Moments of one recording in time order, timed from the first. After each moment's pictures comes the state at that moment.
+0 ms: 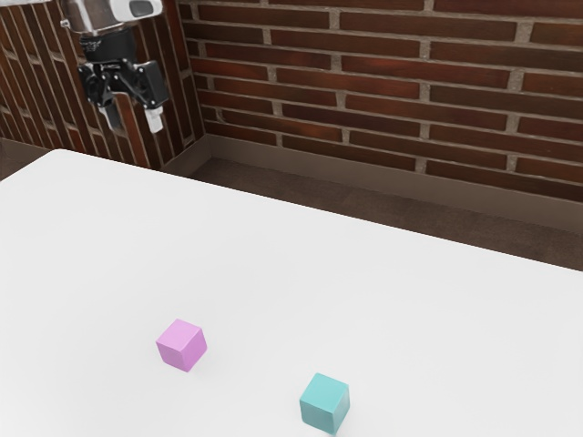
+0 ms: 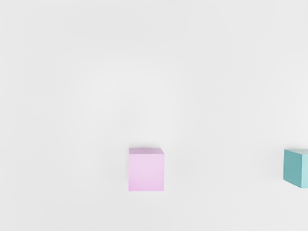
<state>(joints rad) -0.02 0.02 0.11 -1.40 -0.09 1.37 0.05</state>
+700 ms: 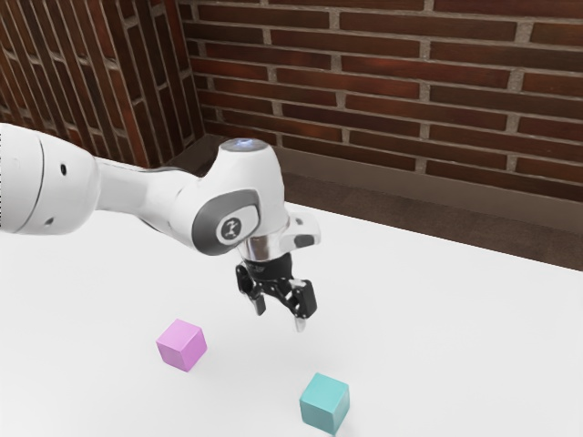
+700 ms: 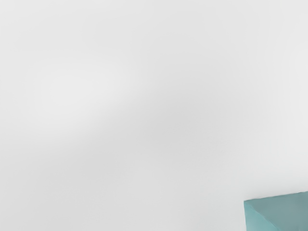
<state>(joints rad) -0.43 0.14 0.09 -2.11 -0.13 2.22 -0.14</state>
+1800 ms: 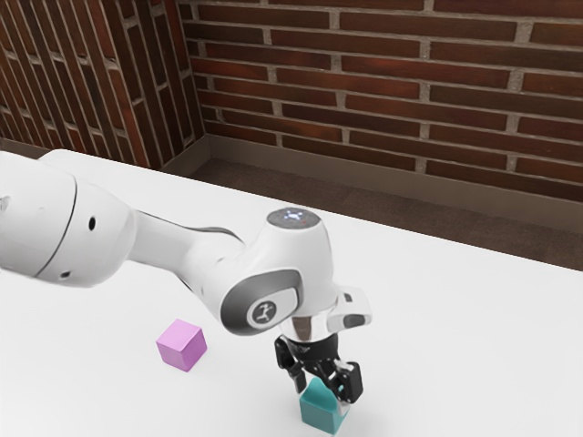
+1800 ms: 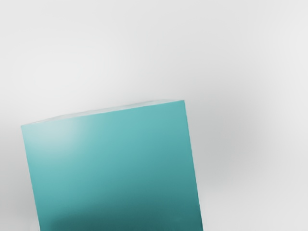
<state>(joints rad) -0.56 0.17 -0.03 -2.20 -0.16 2.35 -0.32</state>
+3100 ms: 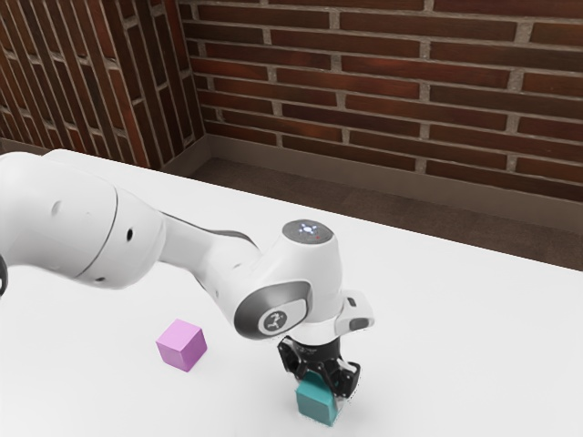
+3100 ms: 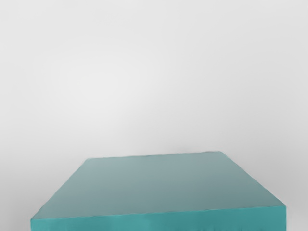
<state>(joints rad) -0.55 0.29 0.00 -2.15 -0.05 2.39 -0.45</state>
